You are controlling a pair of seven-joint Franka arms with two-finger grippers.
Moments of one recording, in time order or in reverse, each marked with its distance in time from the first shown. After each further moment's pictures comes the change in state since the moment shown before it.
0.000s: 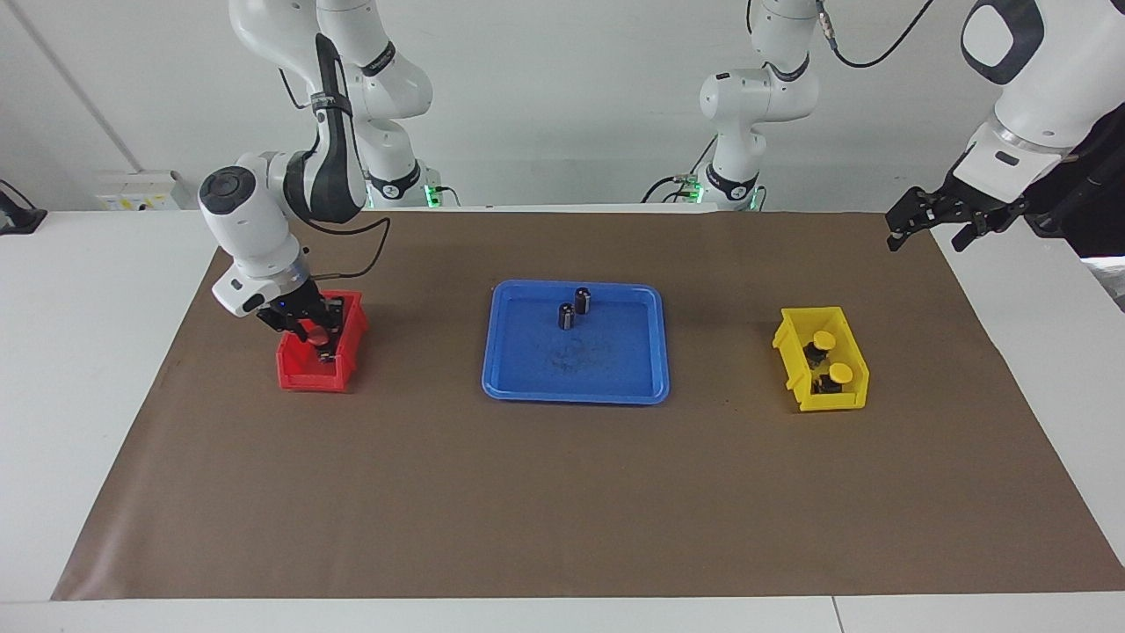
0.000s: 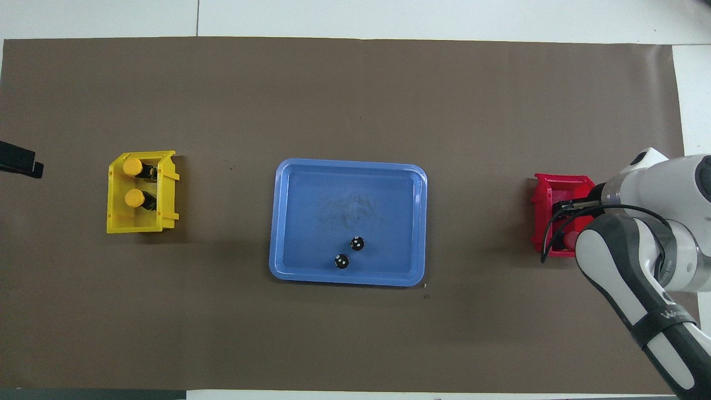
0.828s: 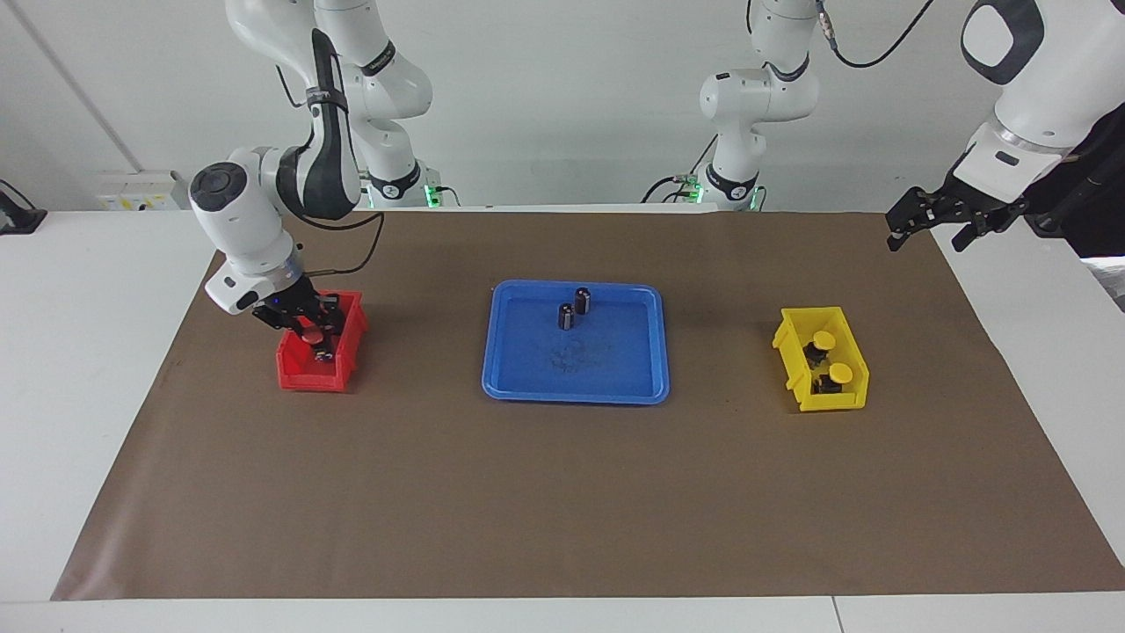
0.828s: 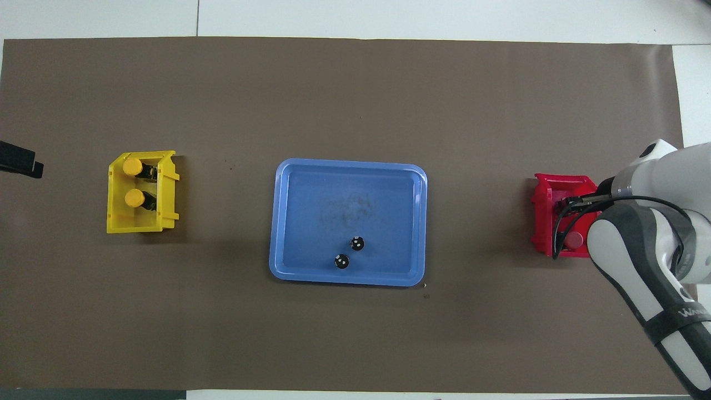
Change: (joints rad) left arm 0.000 0.000 0.000 0.000 0.000 0.000 0.000; right arm 0.016 0.010 0.004 0.187 0.000 -0.228 -0.022
